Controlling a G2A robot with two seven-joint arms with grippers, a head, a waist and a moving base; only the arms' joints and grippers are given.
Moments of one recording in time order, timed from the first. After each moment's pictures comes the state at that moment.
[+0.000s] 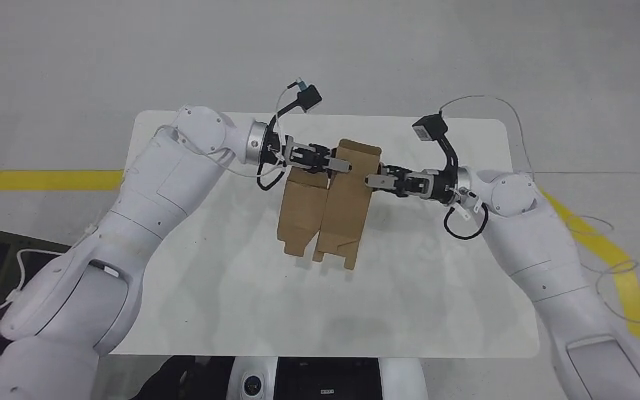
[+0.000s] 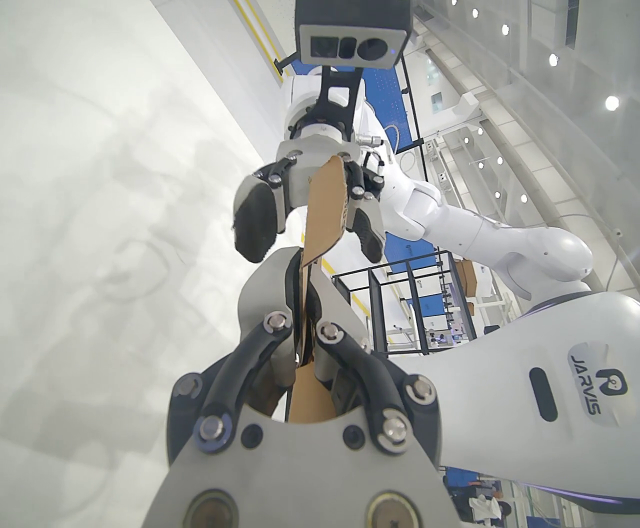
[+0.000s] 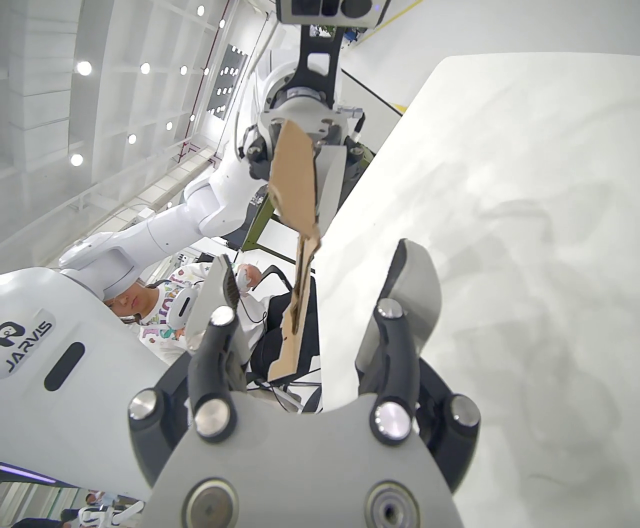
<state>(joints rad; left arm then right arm) 0.32 -1.20 -0.64 -0.94 -0.54 -0.56 -1.26 -0.72 -1.09 0.98 -1.19 0.51 -0.67 1.15</state>
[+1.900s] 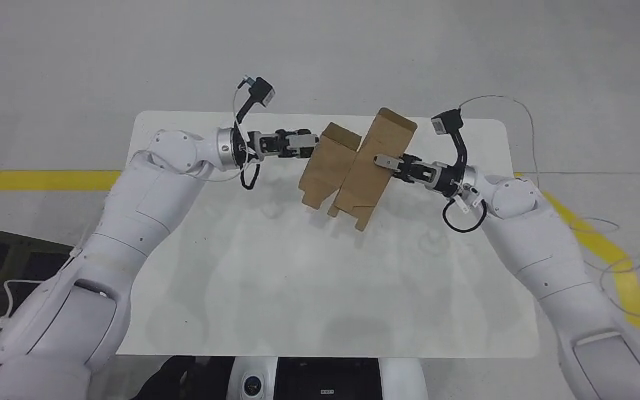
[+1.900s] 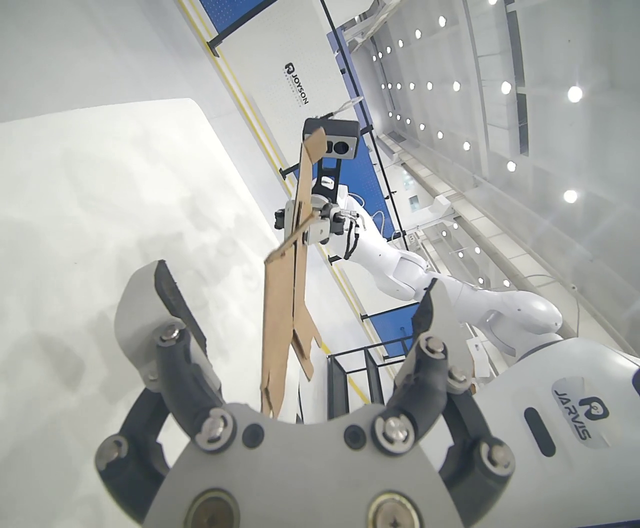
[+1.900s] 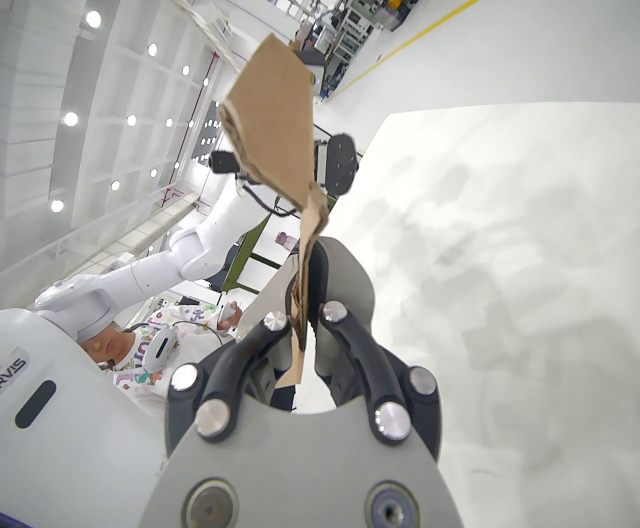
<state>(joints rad) 0.48 -1.12 -0.76 -0.99 -0.56 -0.61 -1.05 -0.69 -1.06 0.91 -1.07 0.47 -0.75 0.89</state>
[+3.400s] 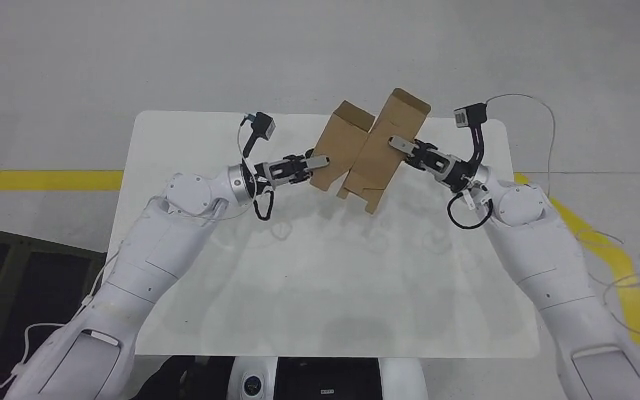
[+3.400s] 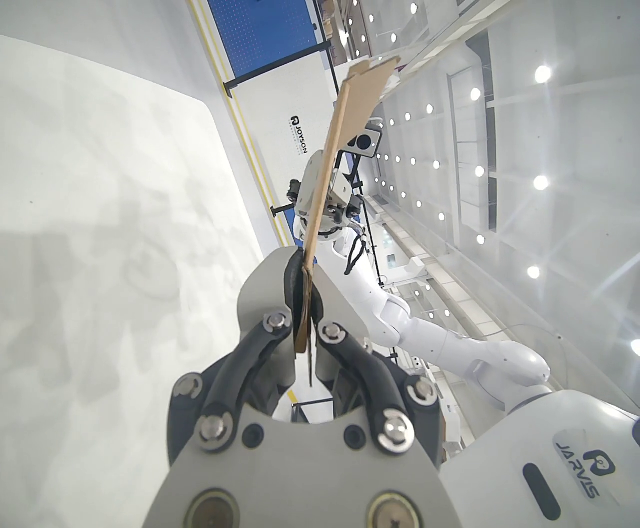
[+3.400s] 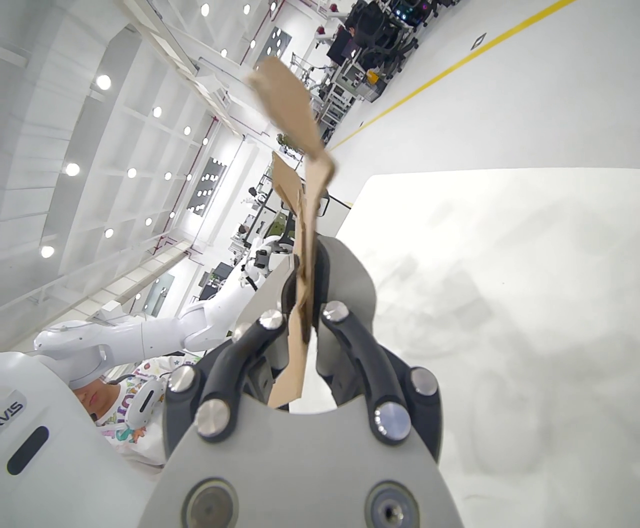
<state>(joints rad) 0.75 -1.10 -0.93 -1.24 -0.45 -0.43 -0.84 -0.78 -1.07 1.05 -1.15 0.40 -0.70 0.76</state>
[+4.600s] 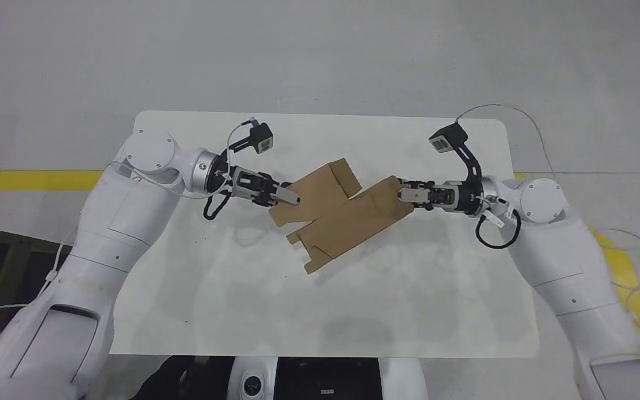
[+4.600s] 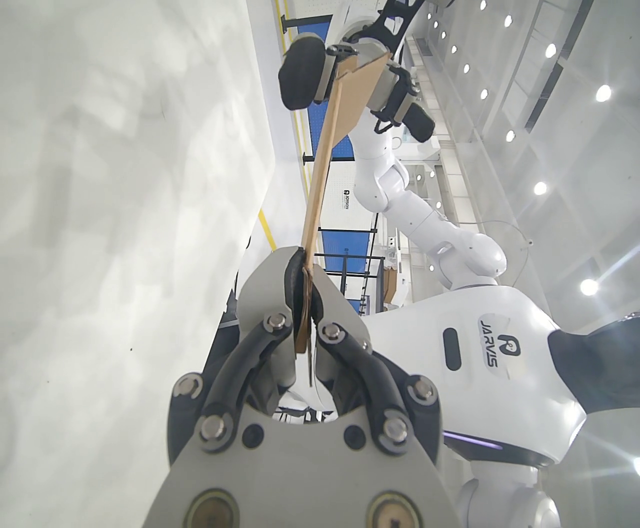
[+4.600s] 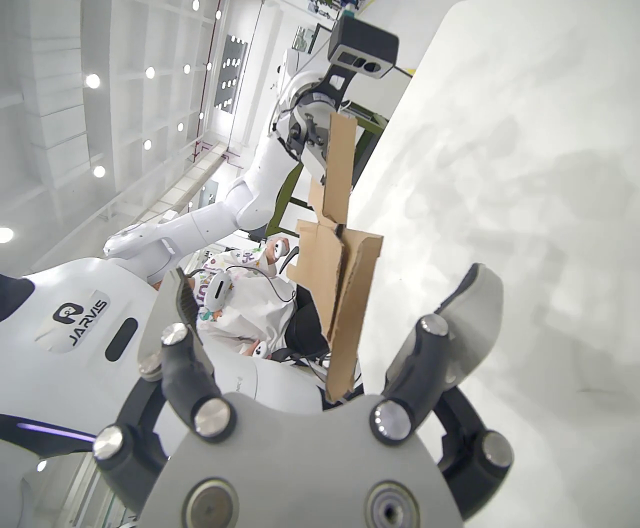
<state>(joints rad) 0.58 -1.04 -0.94 -1.14 -0.54 -0.17 -1.54 -0.80 -0.99 1.05 -1.28 0.64 -0.51 1.31</state>
